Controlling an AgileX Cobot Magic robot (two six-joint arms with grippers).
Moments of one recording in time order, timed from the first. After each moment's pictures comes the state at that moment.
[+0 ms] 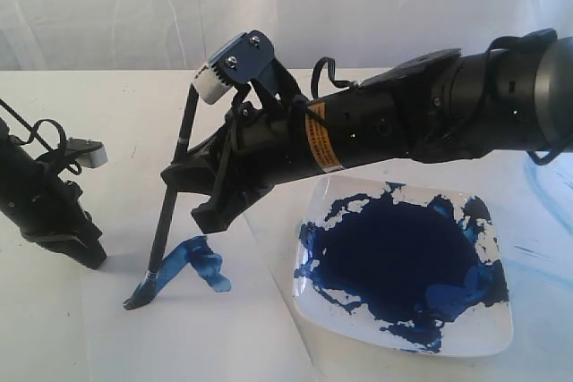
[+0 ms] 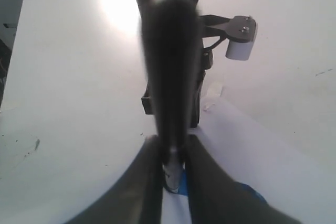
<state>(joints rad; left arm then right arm) -0.07 1.90 -1.06 -0.55 0.88 0.94 0.76 1.70 -1.06 -1.60 -0.68 1.35</state>
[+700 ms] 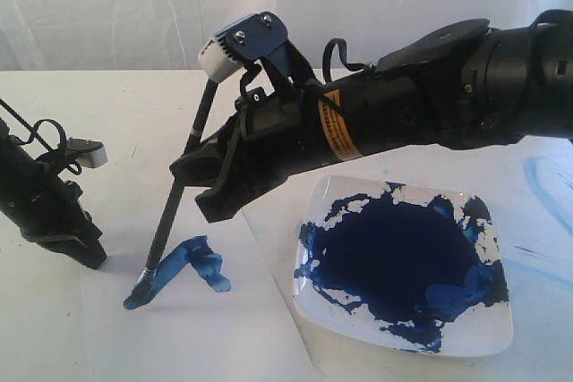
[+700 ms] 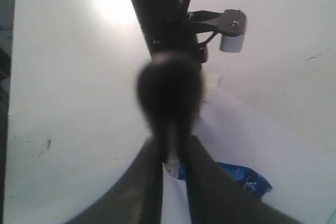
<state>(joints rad) -0.07 1.90 -1.06 -0.55 0.88 0.94 0.76 1.62 -1.06 -1.74 -0.67 1.58</state>
